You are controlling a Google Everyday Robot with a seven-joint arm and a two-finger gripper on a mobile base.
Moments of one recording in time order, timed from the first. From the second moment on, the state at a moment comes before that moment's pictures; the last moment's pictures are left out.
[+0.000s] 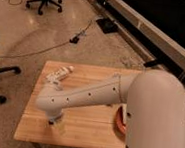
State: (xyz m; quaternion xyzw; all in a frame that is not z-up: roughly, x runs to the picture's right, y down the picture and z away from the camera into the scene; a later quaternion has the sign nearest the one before) arm -0.161 0.245 0.753 -0.13 0.31 0.89 0.30
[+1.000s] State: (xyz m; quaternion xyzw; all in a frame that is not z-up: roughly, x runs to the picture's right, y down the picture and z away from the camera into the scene) arm -0.161 0.268 0.773 -0.13 0.34 0.88 0.30
